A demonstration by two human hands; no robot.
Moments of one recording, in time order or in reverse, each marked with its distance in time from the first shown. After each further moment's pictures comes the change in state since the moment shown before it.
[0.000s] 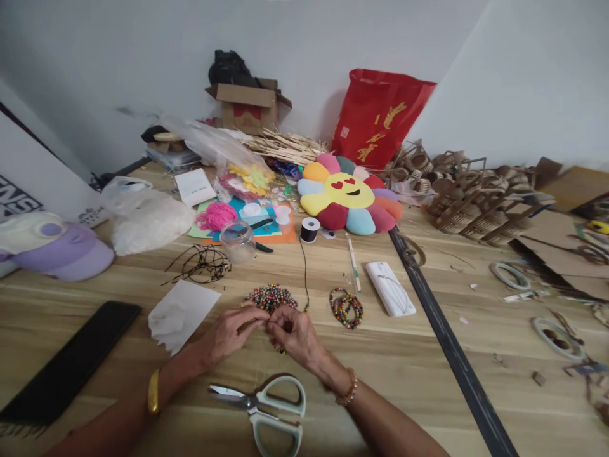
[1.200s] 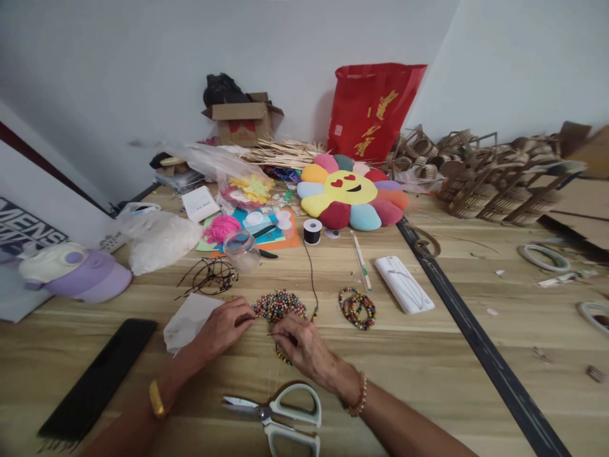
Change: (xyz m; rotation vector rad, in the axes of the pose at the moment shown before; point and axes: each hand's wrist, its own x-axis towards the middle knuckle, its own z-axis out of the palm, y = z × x) left_hand 0.005 -0.016 -0.035 0.286 -0.199 -0.305; right_hand -0.002 0.007 -0.003 -0.359 -0.002 -0.461
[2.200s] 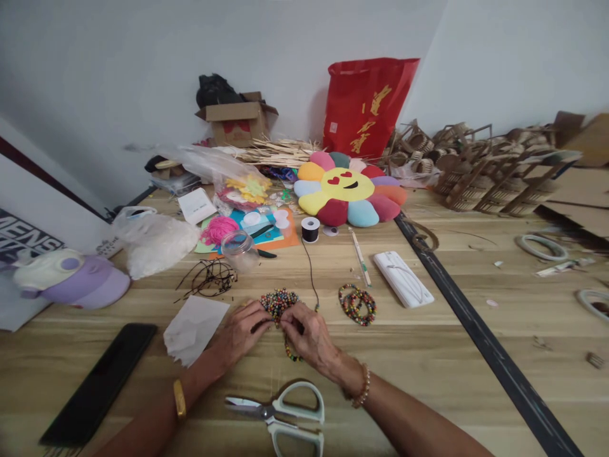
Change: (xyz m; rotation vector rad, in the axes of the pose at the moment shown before) left_hand 0.004 0.014 0.031 0.013 0.137 0.224; right_hand 0.003 0.006 -0.002 -0.034 0.184 0.128
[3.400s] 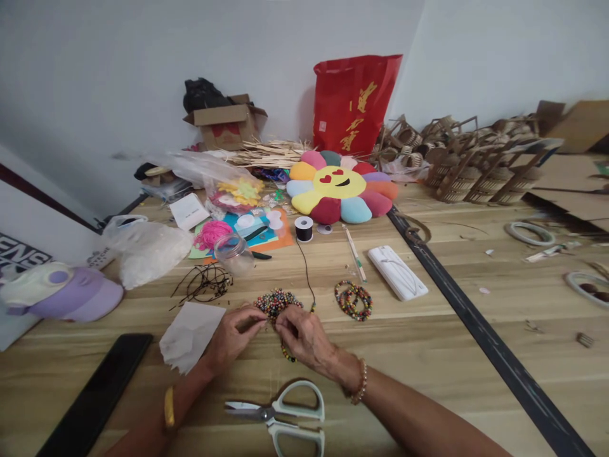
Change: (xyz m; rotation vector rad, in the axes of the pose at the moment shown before) left_hand 0.004 0.004 -0.008 -0.421 0.093 -0.230; right_hand 0.000 0.000 0.000 -0.028 -0.061 -0.096
